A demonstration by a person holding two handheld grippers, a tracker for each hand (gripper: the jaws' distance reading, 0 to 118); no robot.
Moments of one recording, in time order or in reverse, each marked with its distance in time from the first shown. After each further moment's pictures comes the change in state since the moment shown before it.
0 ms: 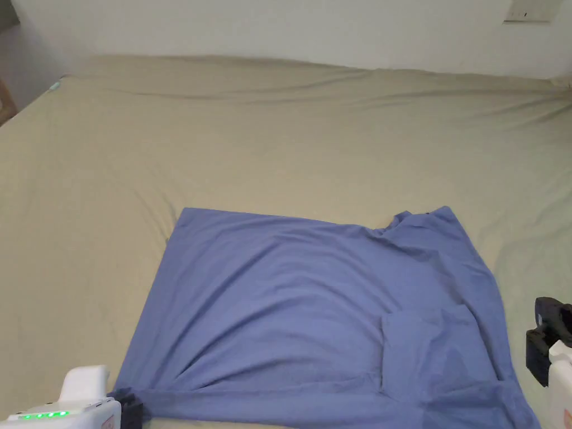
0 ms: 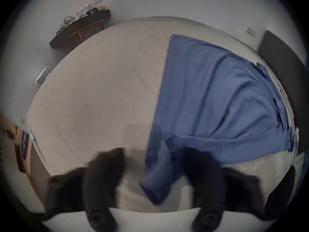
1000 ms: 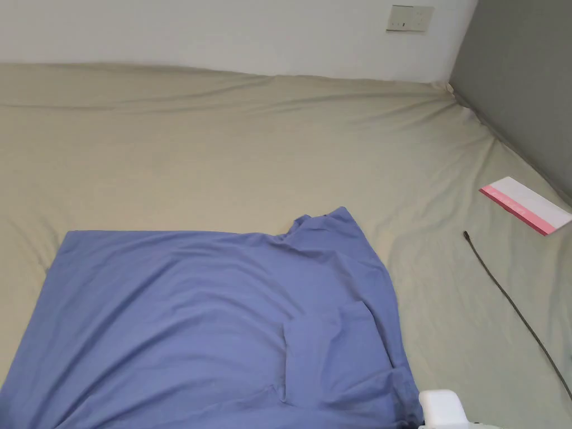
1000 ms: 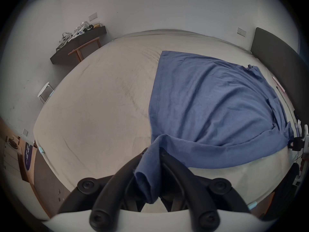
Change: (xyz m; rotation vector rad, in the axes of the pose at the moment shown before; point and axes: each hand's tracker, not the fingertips) left arm 0.028 0.006 0.042 0.120 0.047 -0.039; right arm 0.031 -0.168 -0.112 -0.622 0.194 -0.166
